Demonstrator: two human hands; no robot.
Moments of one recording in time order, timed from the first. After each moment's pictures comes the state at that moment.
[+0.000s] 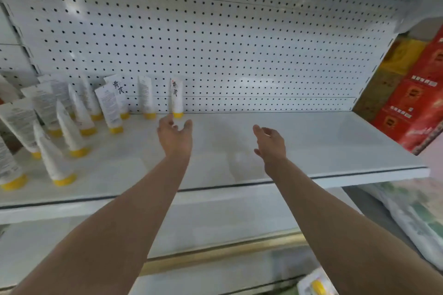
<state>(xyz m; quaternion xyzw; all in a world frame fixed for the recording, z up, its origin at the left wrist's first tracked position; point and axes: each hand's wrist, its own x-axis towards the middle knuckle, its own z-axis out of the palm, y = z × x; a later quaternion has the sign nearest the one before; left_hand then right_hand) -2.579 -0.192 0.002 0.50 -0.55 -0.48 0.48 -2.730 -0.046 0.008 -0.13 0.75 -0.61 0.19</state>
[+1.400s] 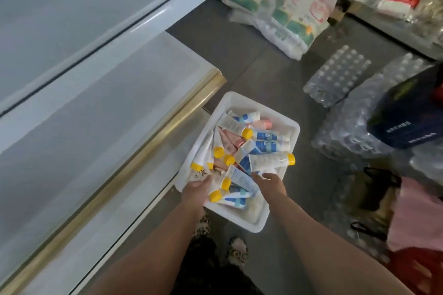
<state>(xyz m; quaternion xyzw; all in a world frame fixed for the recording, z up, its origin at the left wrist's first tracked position) -2.769 0.237 -0.339 0.49 -0.59 -0.59 -0.26 -2.812 0.435 -0.313 0.37 0.75 -0.44 0.32</state>
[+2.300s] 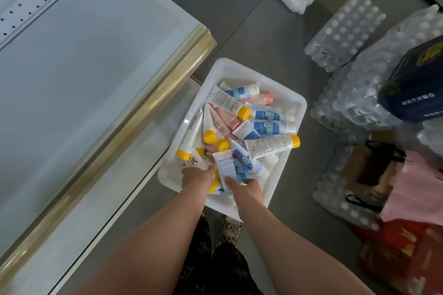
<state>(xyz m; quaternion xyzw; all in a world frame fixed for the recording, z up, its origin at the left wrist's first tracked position) -2.818 0.267 -0.417 0.55 -0.64 -0.40 -0.35 -2.782 0.393 -0.410 0.51 0.68 -0.42 0.32</state>
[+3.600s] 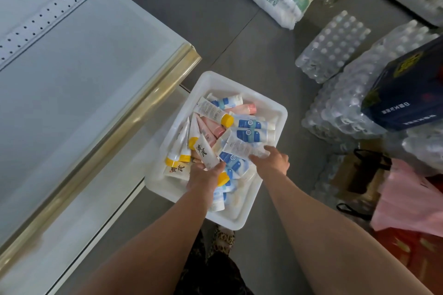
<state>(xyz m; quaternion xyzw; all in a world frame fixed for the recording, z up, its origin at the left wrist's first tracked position) -2.817 0.322 -0.400 0.49 -0.63 -0.55 -0.25 -2.874 0.493 -0.372 0.35 0.85 -0.28 0.26</state>
